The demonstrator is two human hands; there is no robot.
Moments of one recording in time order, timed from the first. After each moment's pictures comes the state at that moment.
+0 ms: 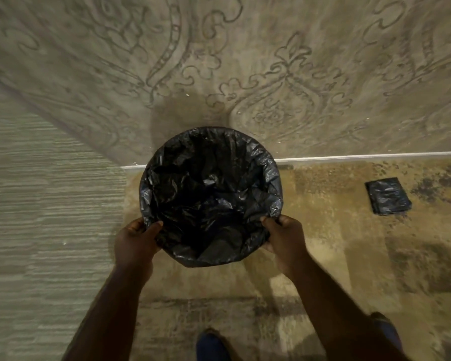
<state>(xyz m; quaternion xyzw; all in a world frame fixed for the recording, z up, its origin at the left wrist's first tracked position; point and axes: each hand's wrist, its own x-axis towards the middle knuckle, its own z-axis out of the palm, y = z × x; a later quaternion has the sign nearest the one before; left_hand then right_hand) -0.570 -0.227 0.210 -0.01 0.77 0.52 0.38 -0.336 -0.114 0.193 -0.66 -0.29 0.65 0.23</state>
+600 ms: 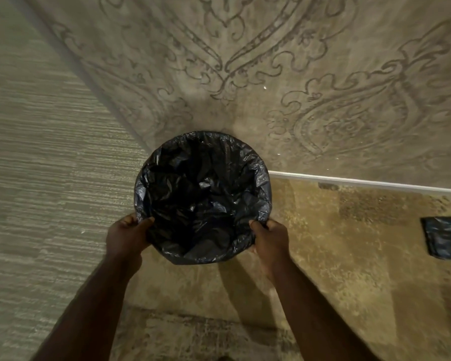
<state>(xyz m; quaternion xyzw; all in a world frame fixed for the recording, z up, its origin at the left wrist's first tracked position) -0.693 -0.268 0.139 -0.06 0.78 0.52 0.35 -0.474 -0.138 0.118 -0.66 -0.35 0.65 0.18</state>
